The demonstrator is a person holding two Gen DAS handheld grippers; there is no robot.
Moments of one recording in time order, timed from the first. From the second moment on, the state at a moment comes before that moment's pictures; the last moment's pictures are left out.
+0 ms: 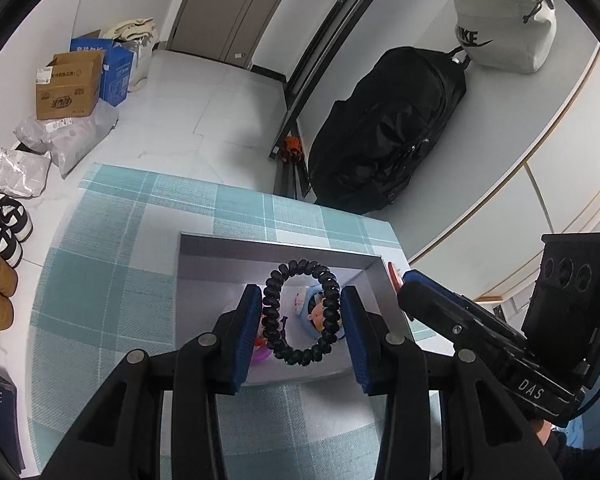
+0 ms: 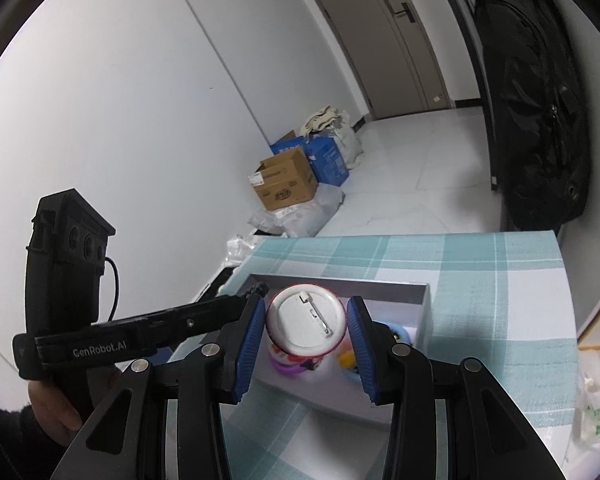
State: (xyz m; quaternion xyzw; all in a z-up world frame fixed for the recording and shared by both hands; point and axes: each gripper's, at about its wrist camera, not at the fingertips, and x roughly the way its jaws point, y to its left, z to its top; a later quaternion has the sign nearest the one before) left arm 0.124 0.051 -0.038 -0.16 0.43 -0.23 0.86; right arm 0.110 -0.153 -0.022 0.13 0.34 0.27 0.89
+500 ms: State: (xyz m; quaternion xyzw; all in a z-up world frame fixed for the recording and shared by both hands) left arm 0.131 0.038 -0.046 -0.13 0.45 -0.22 0.86; right arm 0.119 -0.156 -0.032 0.12 0.35 0.26 0.89
